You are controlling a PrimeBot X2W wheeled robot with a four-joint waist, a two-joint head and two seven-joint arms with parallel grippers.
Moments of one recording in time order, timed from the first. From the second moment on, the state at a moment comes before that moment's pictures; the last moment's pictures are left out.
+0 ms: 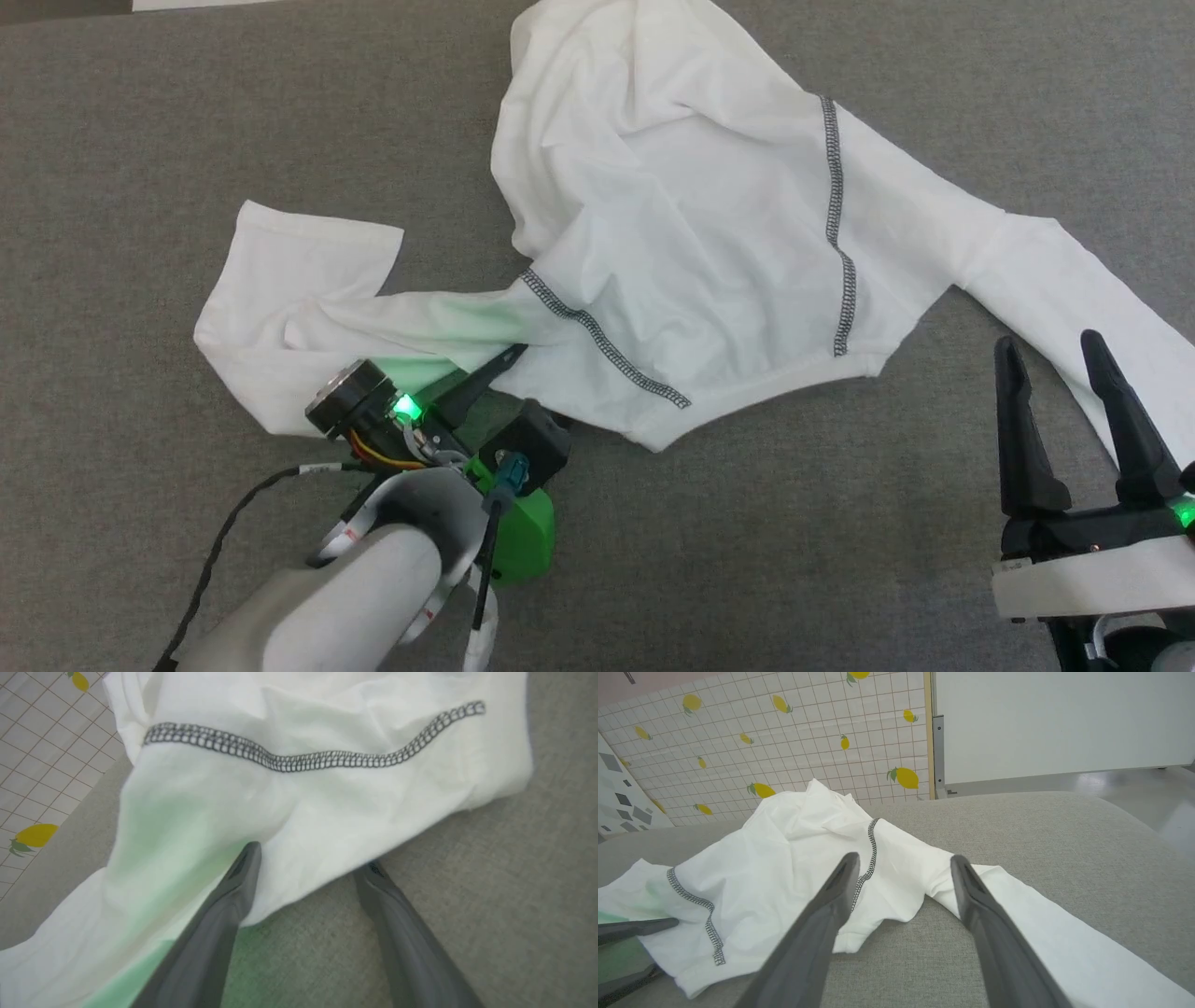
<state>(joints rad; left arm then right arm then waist) -0.49 0.46 -0.84 0.15 -0.09 0.09 0.11 0.08 -0.05 -0.08 -0.34 0.20 0.13 -0.03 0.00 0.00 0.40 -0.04</state>
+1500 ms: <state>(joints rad) -0.21 0.46 -0.66 -0.16 -0.26 0.39 -0.03 -0.08 -0.63 0.28 -0.21 0.17 0.13 0.34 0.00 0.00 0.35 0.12</state>
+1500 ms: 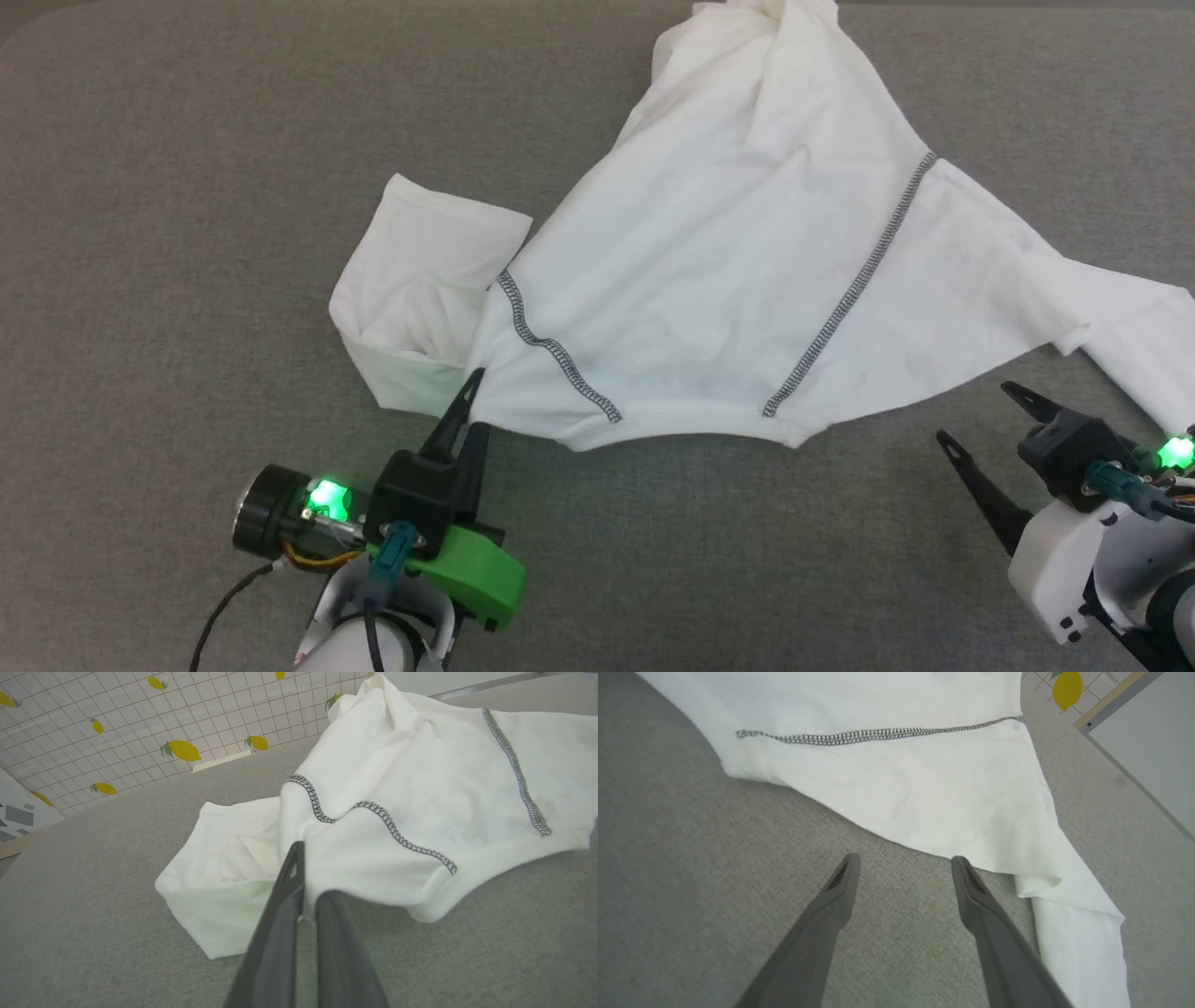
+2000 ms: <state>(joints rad) -0.23 0.42 -0.68 -0.16 -0.27 0.38 -0.04 -0.18 -0.68 0.33 -0.07 0.06 0.13 0.29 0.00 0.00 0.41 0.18</state>
